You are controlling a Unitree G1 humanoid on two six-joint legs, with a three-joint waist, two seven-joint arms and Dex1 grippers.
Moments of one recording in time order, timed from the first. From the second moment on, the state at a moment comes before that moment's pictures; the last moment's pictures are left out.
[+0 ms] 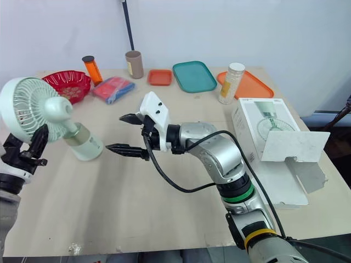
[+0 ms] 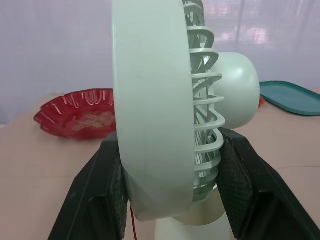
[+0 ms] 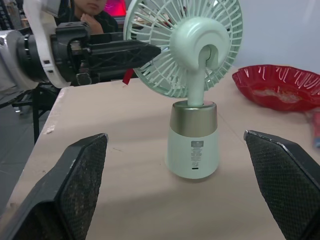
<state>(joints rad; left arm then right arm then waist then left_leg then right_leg) 0.16 0.41 0.53 -0.88 -0.70 0.61 0.02 -0.75 -0.30 0.27 -0.26 0.47 0.72 0.79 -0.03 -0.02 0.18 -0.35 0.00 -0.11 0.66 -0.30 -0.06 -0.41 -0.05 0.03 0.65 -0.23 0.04</state>
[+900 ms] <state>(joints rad) 0.11 0.41 0.28 -0.93 -0.70 0.64 0.06 -0.72 -0.24 0.35 -0.24 0.36 0.74 0.66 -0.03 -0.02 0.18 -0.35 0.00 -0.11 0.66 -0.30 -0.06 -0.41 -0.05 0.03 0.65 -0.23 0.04</state>
